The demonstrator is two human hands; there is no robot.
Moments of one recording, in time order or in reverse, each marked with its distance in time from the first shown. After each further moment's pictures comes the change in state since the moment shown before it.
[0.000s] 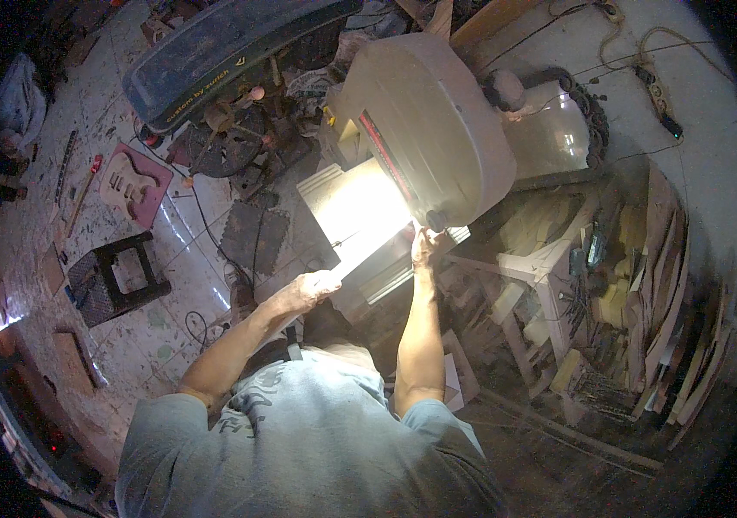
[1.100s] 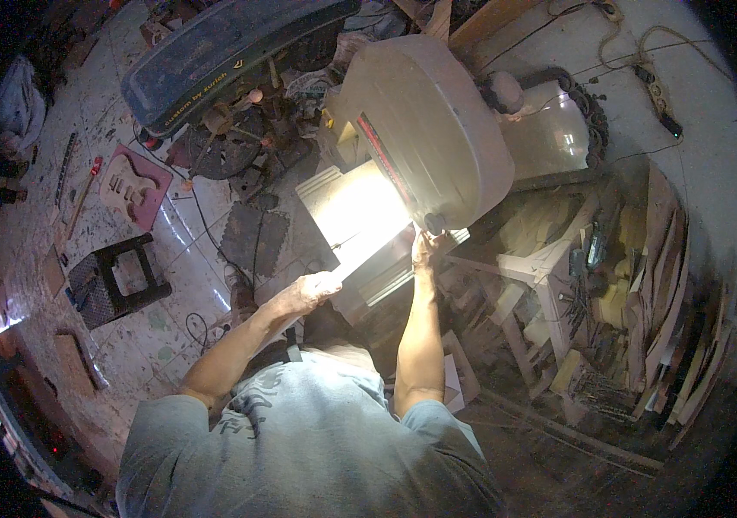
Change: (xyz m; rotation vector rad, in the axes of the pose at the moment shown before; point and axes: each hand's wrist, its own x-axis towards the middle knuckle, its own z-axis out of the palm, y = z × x) left_hand 0.007 0.034 -0.016 -0.038 -0.111 -0.231; right_hand 0.004 -0.013 -0.013 0.011 0.115 -0.027
